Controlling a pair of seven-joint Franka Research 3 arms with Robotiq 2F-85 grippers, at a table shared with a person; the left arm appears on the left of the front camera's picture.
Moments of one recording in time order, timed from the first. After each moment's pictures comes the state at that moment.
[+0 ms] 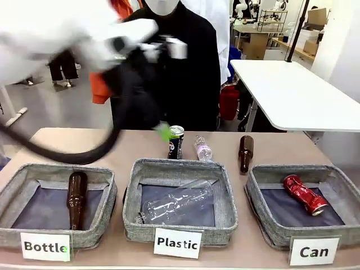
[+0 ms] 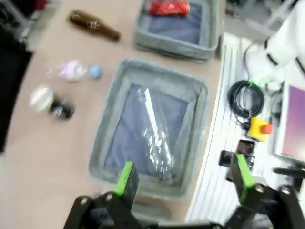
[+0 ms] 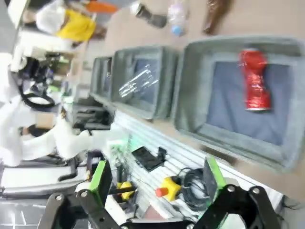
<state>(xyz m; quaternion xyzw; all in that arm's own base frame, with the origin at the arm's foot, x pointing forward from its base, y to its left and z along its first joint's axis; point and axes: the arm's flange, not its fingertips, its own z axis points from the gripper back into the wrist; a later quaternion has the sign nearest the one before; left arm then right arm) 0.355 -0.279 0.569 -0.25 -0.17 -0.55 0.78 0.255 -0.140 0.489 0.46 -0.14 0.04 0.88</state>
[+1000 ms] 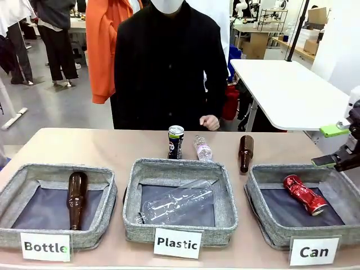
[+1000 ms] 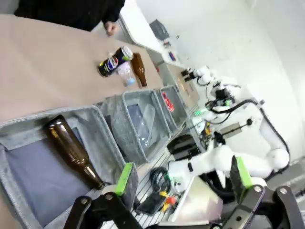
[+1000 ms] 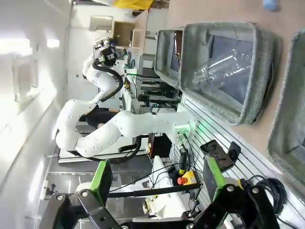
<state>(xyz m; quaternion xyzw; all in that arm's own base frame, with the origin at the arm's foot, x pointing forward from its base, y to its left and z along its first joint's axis) 0.303 0.120 0.452 -0.61 -0.24 -0.07 0.75 0.304 -0.024 0.468 0.60 -0.03 0.06 0.80</state>
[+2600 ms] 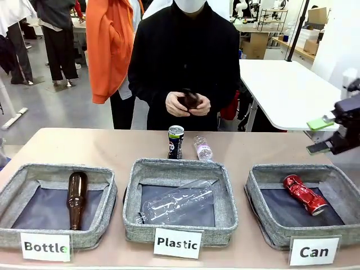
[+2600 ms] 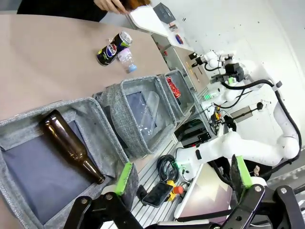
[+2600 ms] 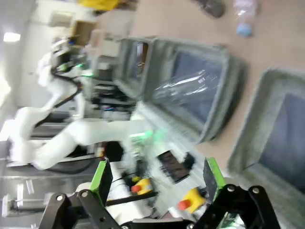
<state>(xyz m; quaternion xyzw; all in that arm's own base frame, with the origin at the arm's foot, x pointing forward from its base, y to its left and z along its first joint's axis) 0.302 0.098 0.467 -0.59 -0.22 -0.11 0.77 0.344 -0.002 0.507 0.47 -0.09 0.11 0.87</state>
